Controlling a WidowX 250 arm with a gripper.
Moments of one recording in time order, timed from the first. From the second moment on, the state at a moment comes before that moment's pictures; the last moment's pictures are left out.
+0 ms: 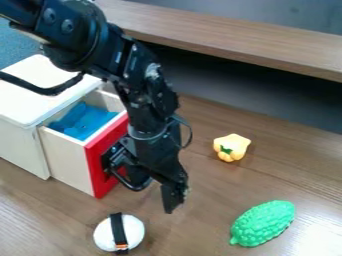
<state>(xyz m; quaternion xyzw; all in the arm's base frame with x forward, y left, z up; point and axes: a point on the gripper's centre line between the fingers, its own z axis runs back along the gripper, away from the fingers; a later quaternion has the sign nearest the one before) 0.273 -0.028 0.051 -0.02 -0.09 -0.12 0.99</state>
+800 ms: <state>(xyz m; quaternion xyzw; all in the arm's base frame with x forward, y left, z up) 0.265 -0.053 0.047 -0.03 -0.09 -0.13 0.99</state>
